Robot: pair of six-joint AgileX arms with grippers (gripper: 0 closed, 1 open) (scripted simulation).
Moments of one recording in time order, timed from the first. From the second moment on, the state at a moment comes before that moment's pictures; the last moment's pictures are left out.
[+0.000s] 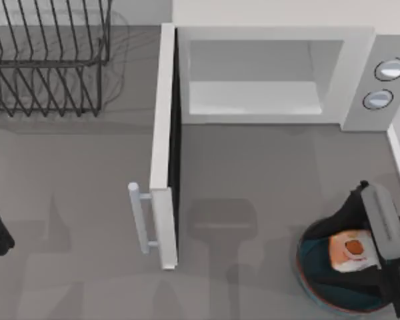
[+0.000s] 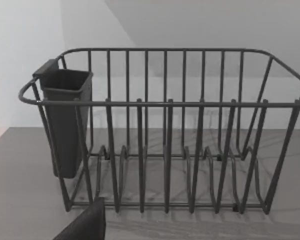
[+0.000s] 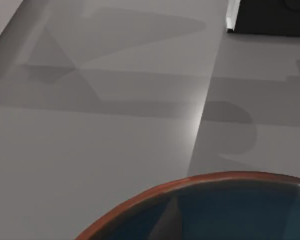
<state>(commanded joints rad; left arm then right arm) 0.00 0.00 0.00 0.00 0.00 0.00 0.13 1.82 0.57 -0.11 -1.16 -1.44</state>
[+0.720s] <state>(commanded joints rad) 0.00 0.00 0.00 0.00 0.00 0.00 0.08 1.24 0.42 -0.17 -0.82 -1.01</state>
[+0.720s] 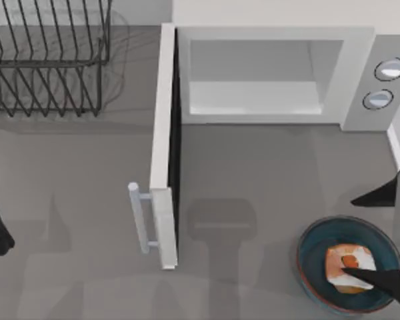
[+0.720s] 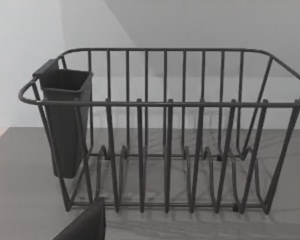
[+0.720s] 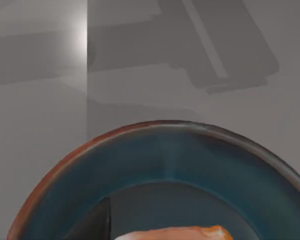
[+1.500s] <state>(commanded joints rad) 0.00 0.00 0.00 0.00 0.00 0.00 0.01 0.07 0.03 -0.01 -0.06 -0.06</state>
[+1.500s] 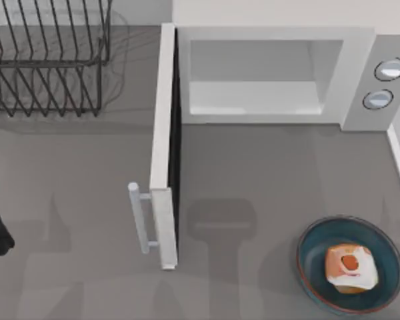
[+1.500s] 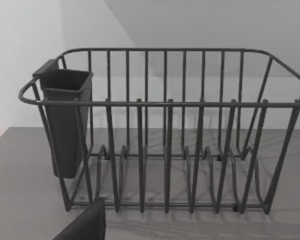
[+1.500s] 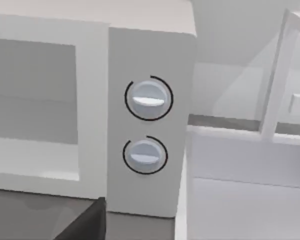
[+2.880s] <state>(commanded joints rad) 0.00 0.00 0.00 0.00 0.00 0.00 0.00 0.00 0.00 0.00 0.00 0.00</state>
